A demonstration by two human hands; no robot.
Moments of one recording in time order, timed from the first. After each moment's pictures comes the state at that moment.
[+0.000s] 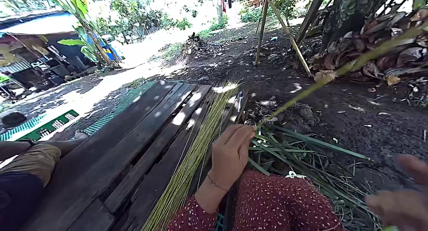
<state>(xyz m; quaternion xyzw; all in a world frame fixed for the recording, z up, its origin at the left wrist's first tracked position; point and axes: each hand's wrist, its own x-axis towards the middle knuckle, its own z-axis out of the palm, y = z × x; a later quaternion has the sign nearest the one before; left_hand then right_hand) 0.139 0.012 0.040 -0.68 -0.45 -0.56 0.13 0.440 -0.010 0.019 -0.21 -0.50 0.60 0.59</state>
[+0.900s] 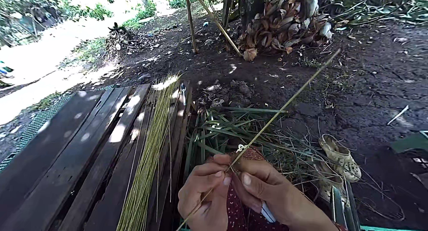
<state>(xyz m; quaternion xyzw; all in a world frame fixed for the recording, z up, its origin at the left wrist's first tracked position) 0.220 -0.038 0.003 -0.60 -0.28 -0.72 -0.21 0.364 -0.023 0.012 -0.07 -0.52 0.72 0.46</state>
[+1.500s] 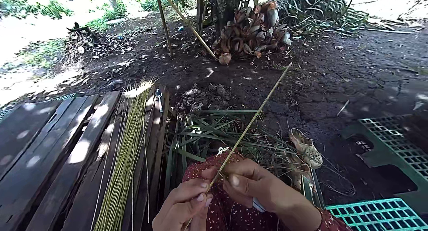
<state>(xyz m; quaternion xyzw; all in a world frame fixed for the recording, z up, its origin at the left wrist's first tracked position) 0.212 -0.043 -0.007 -0.67 -0.28 -0.66 -0.20 0.400 -0.011 0.005 -0.10 -0.56 0.69 0.44</state>
